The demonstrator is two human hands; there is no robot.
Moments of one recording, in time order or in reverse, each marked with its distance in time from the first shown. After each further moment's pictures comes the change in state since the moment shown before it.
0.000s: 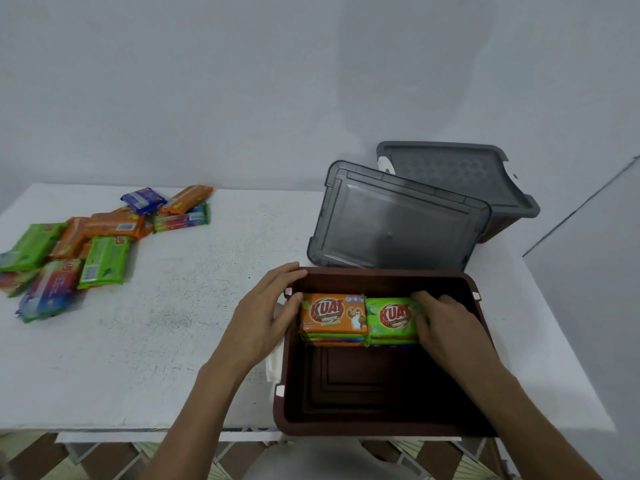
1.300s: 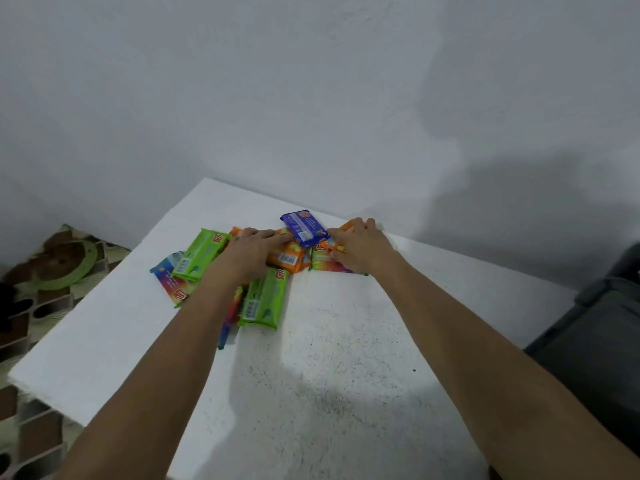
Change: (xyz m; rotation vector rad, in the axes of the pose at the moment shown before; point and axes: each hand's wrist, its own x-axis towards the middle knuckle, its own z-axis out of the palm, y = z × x) left_hand 0.101 -0.291 -0.244 0.686 -0.406 -0.553; right_hand 0.303 -0.420 0.095 -0.234 -0.179 -0.660
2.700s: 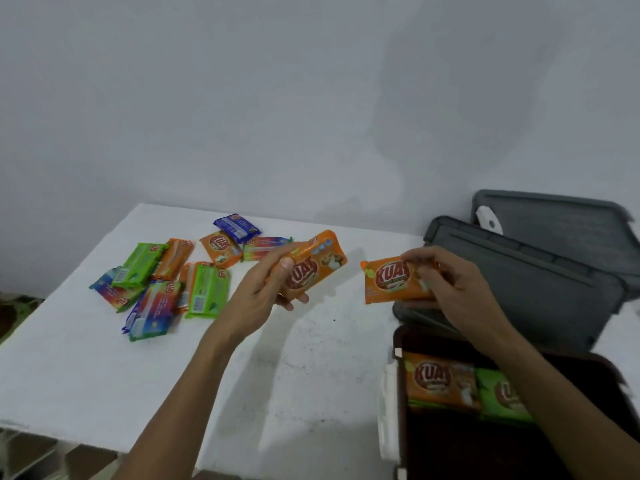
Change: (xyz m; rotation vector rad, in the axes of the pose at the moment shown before) left_hand -0.166 0.186 -0.012 -1.264 0.224 0.419; right_hand -0.347 0.082 -0.051 1.231 0.547 0.215
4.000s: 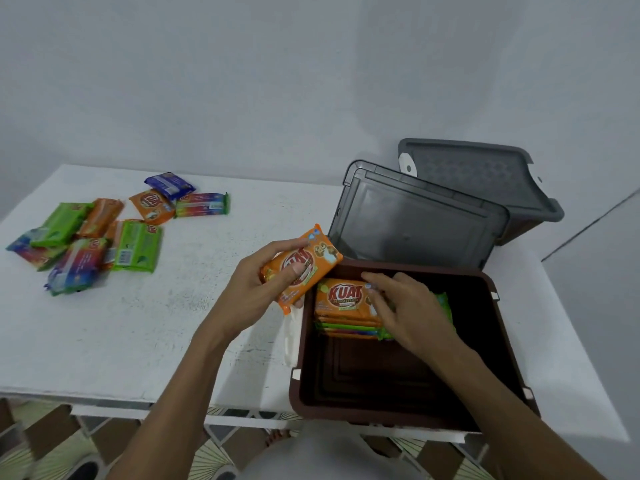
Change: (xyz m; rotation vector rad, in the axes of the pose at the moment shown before) left_hand -0.056 0.016 0.126 -0.075 -0.093 -0.073; right_hand -0.109 0.078 -0.058 -0.810 -0.031 -0.135
